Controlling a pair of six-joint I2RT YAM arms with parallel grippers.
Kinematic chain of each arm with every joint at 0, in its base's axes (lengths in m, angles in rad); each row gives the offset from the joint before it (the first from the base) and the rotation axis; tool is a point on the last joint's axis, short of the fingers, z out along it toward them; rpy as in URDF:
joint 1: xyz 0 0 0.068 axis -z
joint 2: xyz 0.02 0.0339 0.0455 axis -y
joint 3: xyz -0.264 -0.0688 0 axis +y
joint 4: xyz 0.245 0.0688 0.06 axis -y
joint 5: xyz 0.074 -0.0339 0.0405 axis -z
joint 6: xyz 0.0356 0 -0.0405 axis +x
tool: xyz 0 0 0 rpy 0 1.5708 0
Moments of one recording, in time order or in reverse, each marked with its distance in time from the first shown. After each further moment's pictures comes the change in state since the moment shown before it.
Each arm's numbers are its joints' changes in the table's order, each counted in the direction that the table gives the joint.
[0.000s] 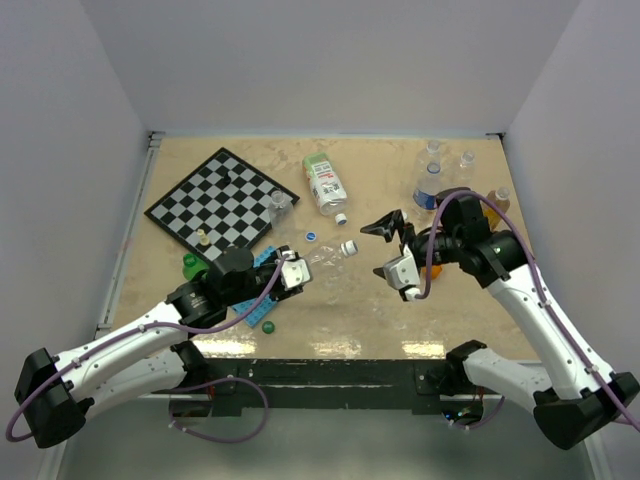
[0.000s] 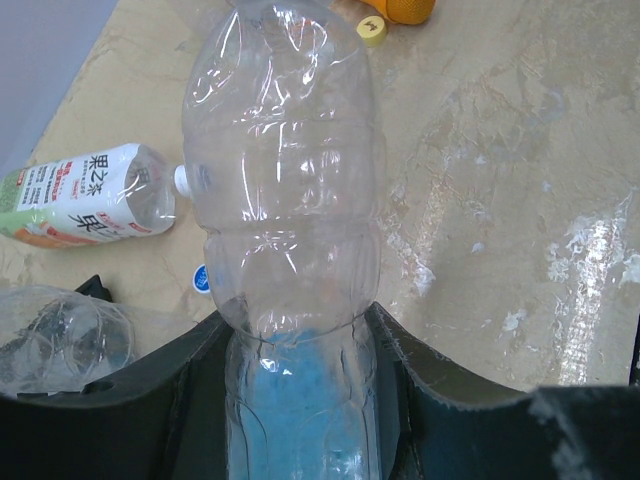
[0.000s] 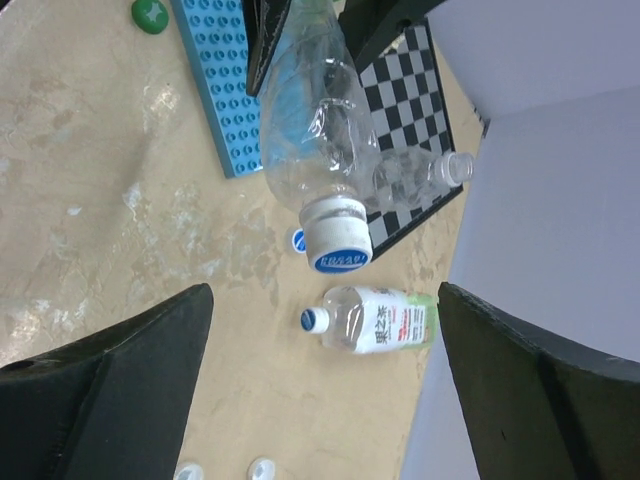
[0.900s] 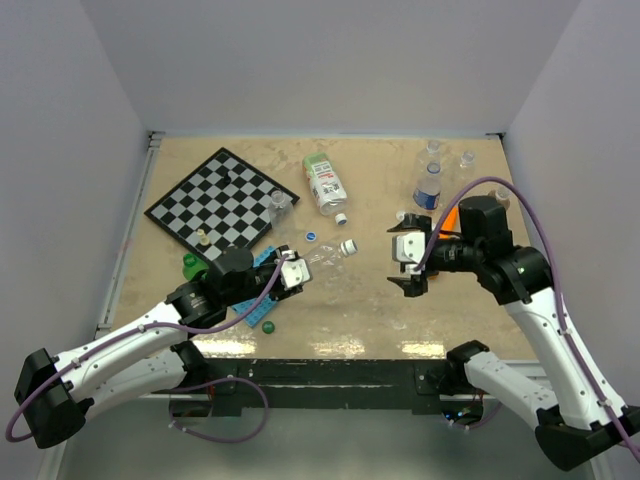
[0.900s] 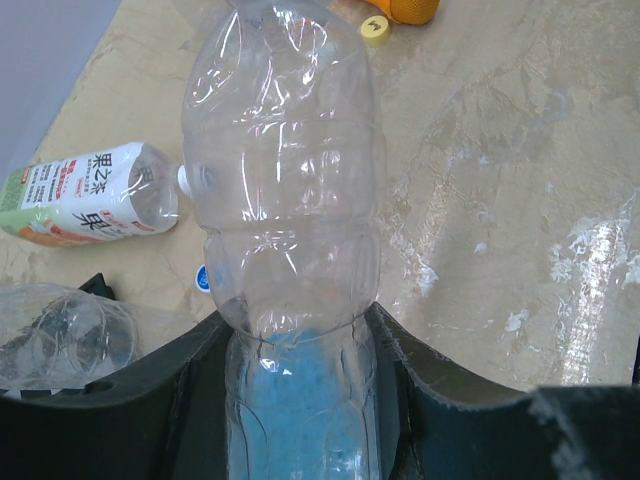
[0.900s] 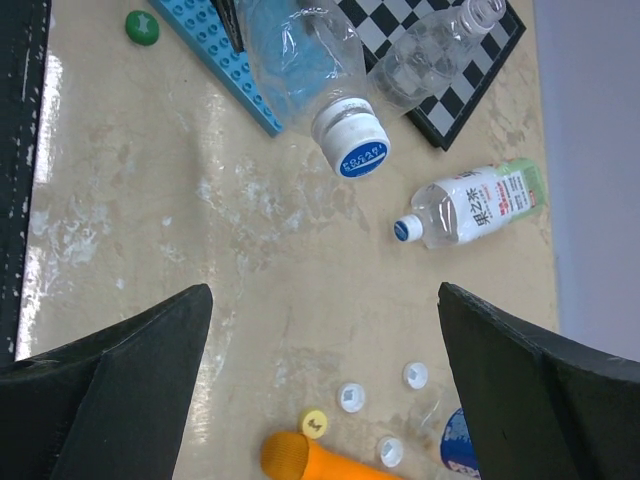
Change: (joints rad) left arm 0.000 0.003 0.000 0.000 -0.007 0.000; right arm 0.052 0.142 0.007 -0.026 0.167 0.535
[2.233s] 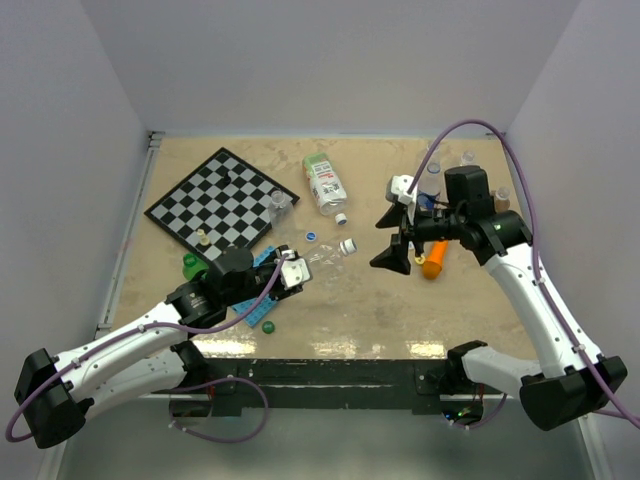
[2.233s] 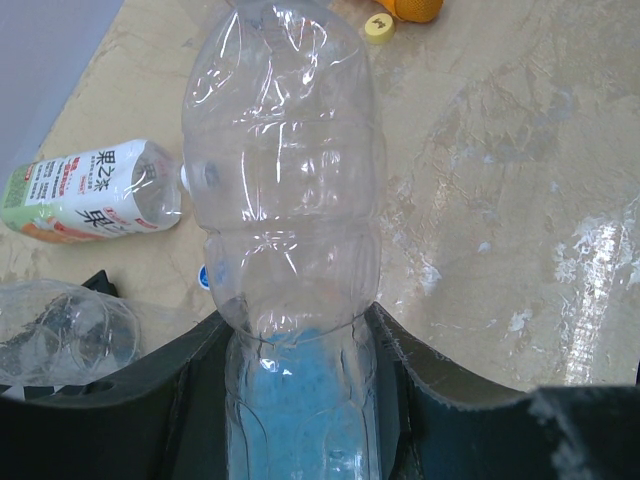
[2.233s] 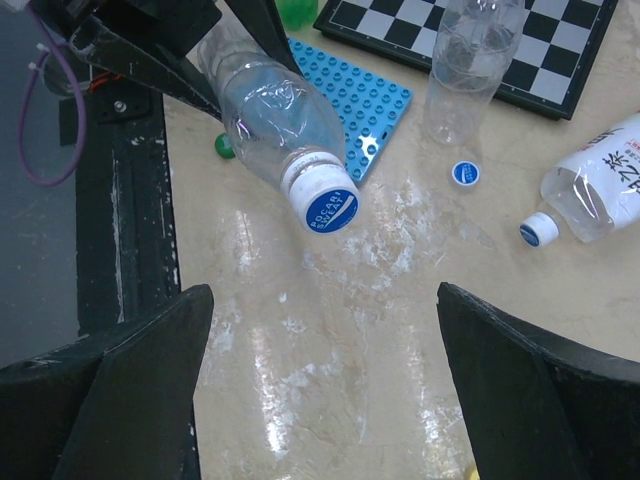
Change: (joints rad) left arm 0.000 0.000 0.000 0.000 -0.009 0.000; right arm 0.069 -0.241 -0.100 0.073 -0.176 0.502
